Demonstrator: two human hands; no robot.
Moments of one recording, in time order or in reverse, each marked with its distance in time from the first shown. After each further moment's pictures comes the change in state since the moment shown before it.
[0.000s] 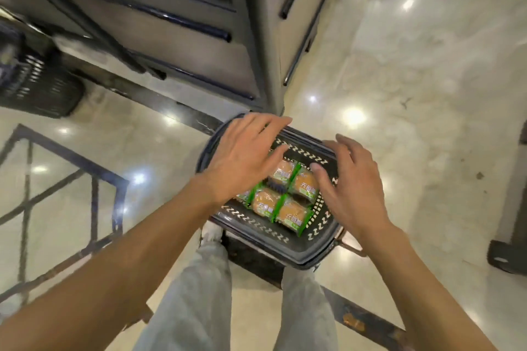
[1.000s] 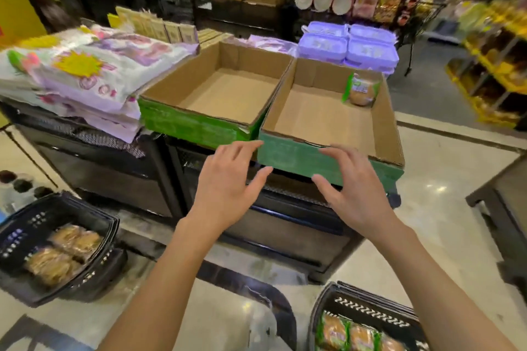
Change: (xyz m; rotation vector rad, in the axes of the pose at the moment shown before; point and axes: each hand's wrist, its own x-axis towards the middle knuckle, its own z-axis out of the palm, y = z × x) left_hand -0.044 -0.390 -0.487 -0.078 0.533 0.083; right_hand 0.220 -0.581 -0.067 -0.127 0.354 -0.245
